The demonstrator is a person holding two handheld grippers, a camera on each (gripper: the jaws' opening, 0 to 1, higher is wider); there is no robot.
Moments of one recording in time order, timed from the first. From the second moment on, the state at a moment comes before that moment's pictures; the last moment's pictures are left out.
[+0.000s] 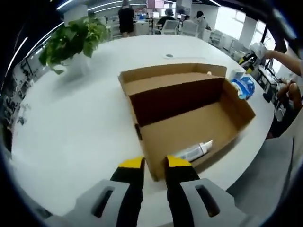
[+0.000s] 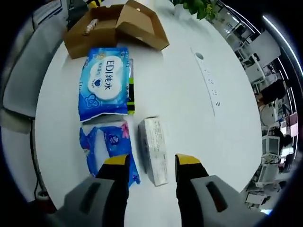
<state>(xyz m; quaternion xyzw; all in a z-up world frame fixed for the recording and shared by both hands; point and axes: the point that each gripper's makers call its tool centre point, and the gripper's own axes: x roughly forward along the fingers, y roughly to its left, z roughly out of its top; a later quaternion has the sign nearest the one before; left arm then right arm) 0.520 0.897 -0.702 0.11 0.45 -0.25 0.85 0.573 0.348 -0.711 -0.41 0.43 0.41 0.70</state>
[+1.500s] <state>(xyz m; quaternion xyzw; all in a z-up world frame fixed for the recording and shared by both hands) 0.516 0.835 -0.748 0.39 0.47 -0.58 0.54 0.428 0.460 -0.646 -0.12 0.35 0.28 0.89</state>
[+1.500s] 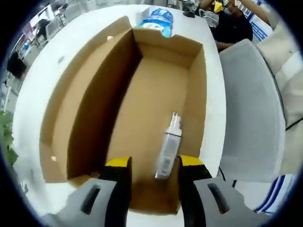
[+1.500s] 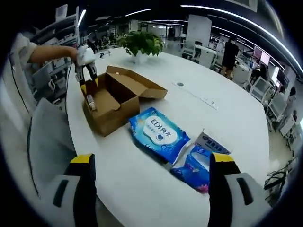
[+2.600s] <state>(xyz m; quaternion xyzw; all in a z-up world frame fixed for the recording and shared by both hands) 0.500 0.822 -0.790 0.46 0.45 -0.65 0.41 0.392 0.466 -0.653 -0.07 0.36 0.24 0.90</state>
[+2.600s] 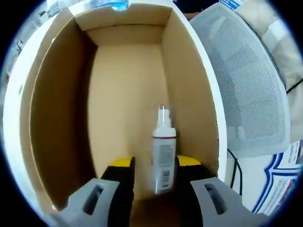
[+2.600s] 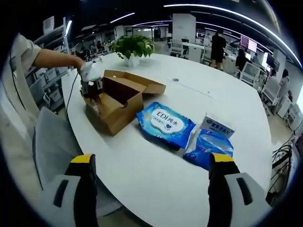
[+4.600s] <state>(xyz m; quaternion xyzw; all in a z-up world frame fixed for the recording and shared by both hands) 0.469 0.736 -0.677 0.37 0.30 -0.65 0.59 0.396 0.571 -0.619 -0.11 0.23 0.40 0.88</state>
